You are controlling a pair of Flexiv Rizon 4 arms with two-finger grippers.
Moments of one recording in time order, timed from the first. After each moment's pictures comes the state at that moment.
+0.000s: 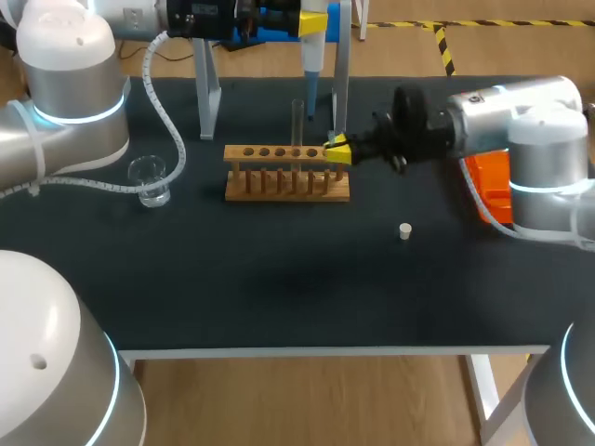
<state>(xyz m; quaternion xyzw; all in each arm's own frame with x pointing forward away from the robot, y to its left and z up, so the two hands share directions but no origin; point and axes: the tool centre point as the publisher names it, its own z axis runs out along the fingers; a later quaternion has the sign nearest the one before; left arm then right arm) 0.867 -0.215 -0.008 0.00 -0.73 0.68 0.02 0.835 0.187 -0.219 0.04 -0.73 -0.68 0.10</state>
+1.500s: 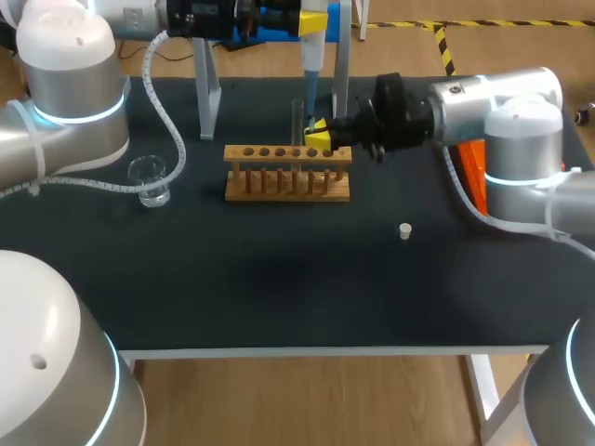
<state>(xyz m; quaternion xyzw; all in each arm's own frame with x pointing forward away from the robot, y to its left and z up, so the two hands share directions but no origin) 0.867 -0.215 -0.007 0.00 -0.73 0.68 0.02 0.861 0.213 -0.211 0.06 -0.72 -0.69 0.06</state>
